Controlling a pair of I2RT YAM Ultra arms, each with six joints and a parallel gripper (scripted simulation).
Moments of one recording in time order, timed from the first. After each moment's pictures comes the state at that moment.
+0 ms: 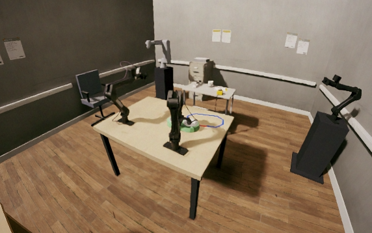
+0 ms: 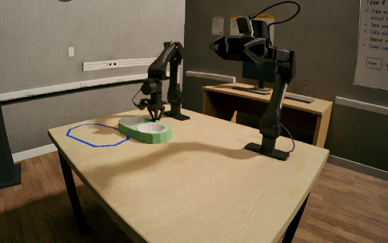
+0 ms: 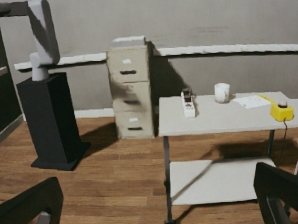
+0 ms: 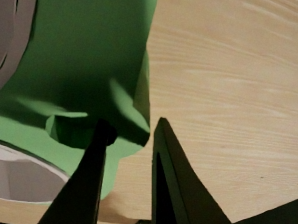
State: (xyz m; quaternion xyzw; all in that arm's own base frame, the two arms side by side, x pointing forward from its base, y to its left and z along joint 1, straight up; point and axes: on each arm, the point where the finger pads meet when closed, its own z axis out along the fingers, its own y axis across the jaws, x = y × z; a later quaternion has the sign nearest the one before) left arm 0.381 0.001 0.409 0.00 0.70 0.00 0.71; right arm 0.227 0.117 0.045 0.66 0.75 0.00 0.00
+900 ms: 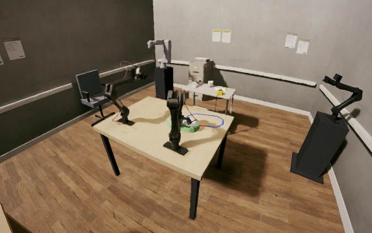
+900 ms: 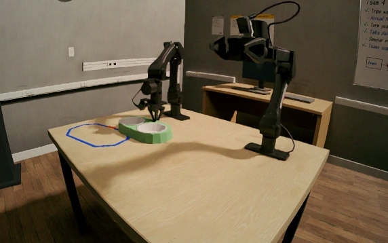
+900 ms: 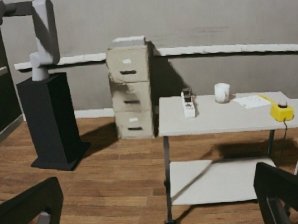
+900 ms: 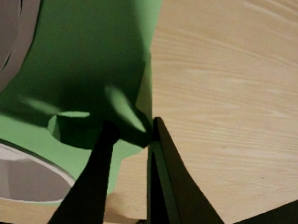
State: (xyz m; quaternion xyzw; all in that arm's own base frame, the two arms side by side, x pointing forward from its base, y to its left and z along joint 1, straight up) left arm 0.381 0.001 0.409 0.00 0.70 0.00 0.71; right arm 0.227 0.118 0.045 0.66 0.75 0.00 0.00
